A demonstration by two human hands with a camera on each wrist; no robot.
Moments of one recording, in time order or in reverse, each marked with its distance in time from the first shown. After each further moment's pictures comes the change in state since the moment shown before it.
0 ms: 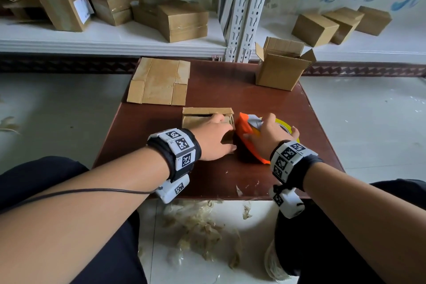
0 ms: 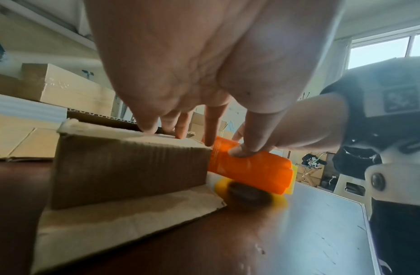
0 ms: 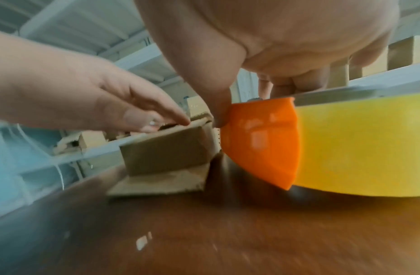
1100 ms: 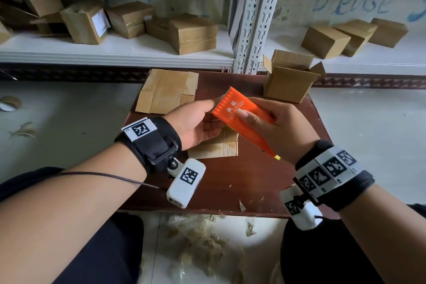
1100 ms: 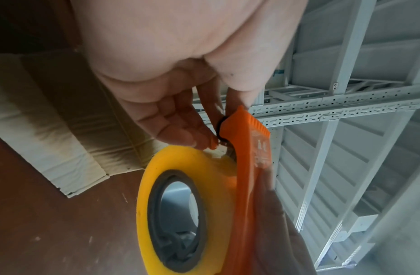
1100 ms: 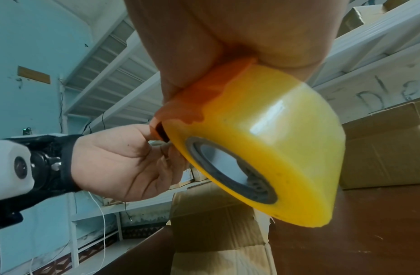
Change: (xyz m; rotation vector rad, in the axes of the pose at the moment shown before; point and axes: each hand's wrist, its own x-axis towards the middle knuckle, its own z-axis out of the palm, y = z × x) left_hand -0.021 0.015 -0.067 -1.483 0.258 -0.349; right_hand -0.030 -0.013 -0.065 0.522 0.114 -0.628
